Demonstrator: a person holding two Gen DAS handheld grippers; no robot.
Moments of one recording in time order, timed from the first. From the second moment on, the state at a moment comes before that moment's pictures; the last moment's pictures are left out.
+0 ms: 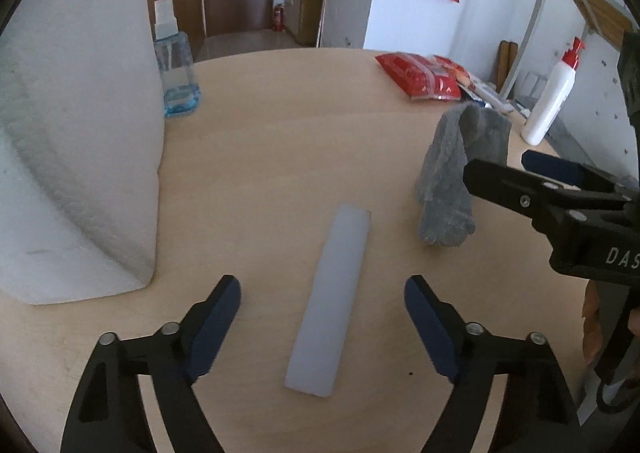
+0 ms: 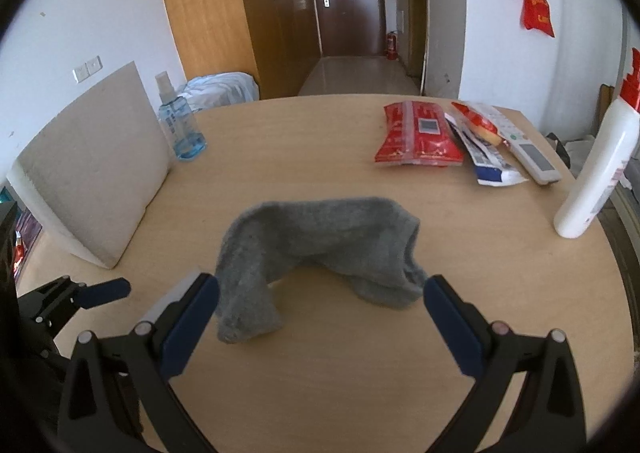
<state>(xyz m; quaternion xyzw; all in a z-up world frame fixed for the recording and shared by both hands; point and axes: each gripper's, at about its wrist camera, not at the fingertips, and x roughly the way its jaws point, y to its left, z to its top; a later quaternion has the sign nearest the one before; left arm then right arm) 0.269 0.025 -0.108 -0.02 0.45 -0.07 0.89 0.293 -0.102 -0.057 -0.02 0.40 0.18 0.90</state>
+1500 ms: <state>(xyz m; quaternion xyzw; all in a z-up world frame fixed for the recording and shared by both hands) 0.264 0.015 -0.106 0.01 0.44 -0.08 0.89 0.317 -0.078 -0.071 -0.03 0.43 0.19 0.88</state>
